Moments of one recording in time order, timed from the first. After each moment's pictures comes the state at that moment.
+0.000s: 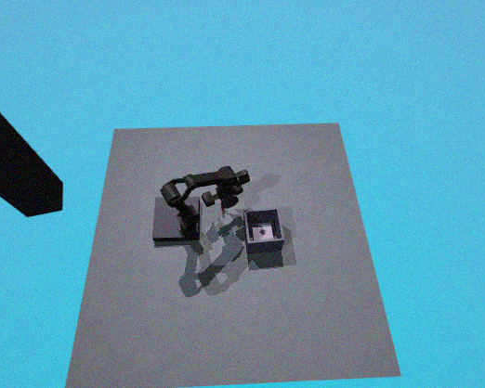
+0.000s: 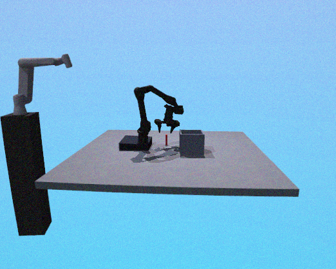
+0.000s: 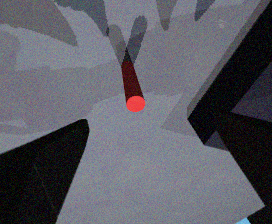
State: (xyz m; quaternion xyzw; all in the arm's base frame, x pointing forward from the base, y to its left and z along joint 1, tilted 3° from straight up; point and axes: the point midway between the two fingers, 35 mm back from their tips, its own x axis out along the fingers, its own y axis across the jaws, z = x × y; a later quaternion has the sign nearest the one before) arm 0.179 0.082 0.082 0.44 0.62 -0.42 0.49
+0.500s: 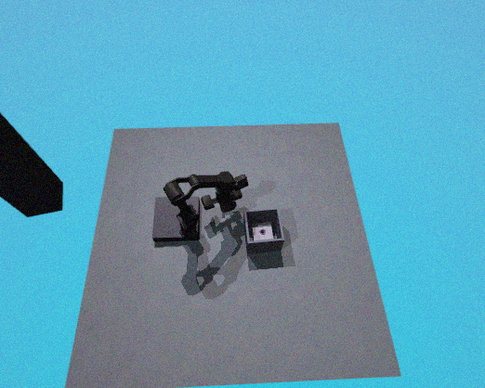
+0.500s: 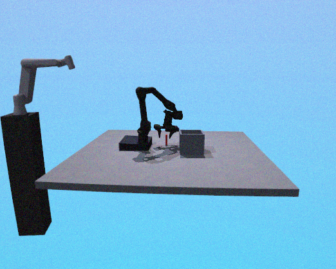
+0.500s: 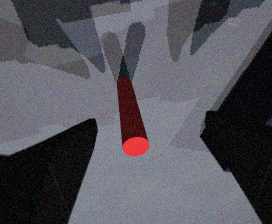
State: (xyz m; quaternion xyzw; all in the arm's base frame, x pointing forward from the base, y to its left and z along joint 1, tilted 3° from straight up) arm 0.175 0.080 0.042 0.45 0.60 -0.45 0.48
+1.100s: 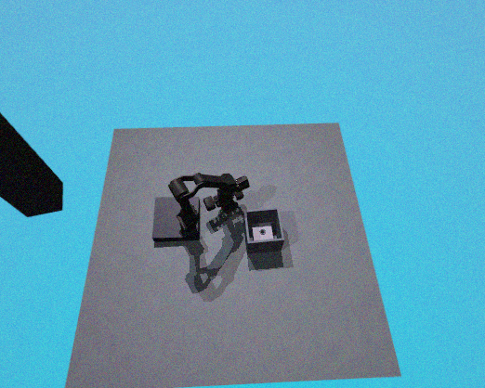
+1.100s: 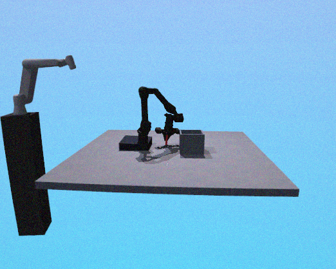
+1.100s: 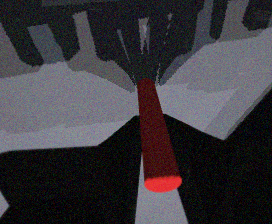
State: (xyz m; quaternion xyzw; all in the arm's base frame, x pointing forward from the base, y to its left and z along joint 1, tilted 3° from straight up) arm 0.187 0.087 0.018 0.46 0.61 -0.42 0.49
